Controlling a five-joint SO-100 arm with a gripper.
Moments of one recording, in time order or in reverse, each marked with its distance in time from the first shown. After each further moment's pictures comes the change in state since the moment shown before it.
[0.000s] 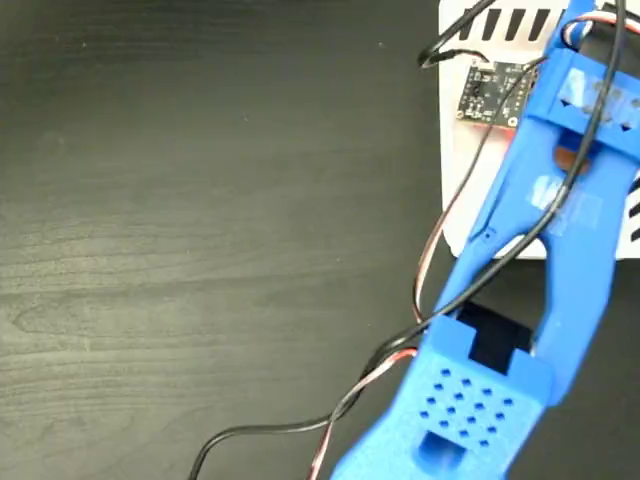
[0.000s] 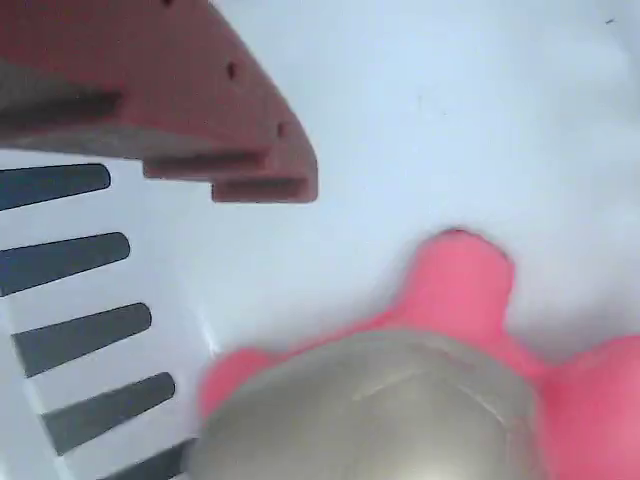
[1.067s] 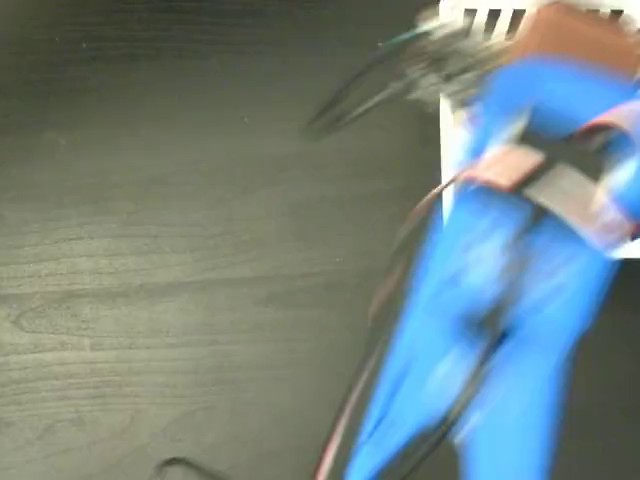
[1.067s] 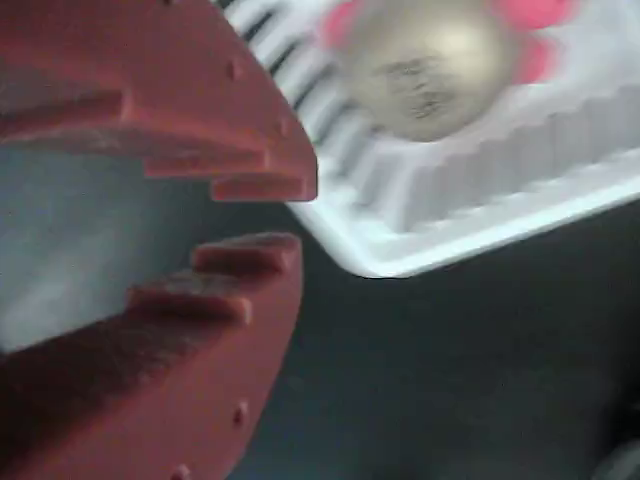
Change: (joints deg) arm -9.8 55.2 39.3 -20.3 13.6
